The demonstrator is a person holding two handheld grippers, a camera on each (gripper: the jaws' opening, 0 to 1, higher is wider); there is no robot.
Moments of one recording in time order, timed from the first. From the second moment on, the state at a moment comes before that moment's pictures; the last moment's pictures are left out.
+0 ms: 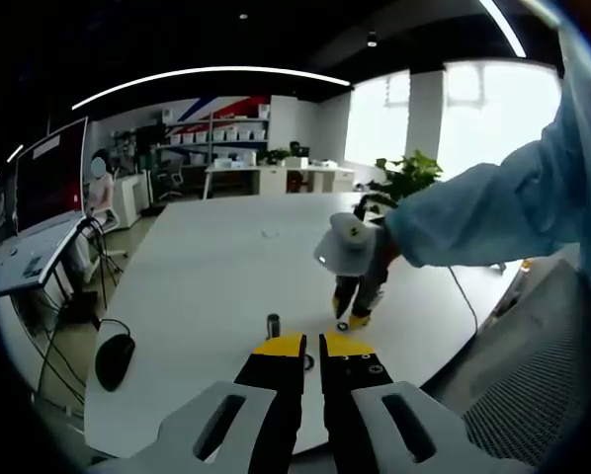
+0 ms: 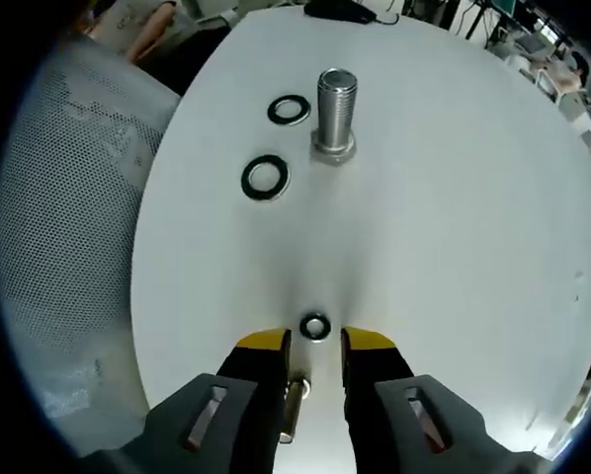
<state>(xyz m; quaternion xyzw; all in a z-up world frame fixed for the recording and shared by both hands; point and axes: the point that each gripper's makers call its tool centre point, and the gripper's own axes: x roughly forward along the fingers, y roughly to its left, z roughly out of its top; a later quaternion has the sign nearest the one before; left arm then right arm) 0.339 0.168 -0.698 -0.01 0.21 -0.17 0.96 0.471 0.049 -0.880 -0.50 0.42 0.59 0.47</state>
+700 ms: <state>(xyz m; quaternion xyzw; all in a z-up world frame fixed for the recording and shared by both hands) 0.339 0.167 -0.699 -0.01 0.21 -0.17 0.96 0.473 0.051 -0.880 -0.51 0.41 0.59 0.48</state>
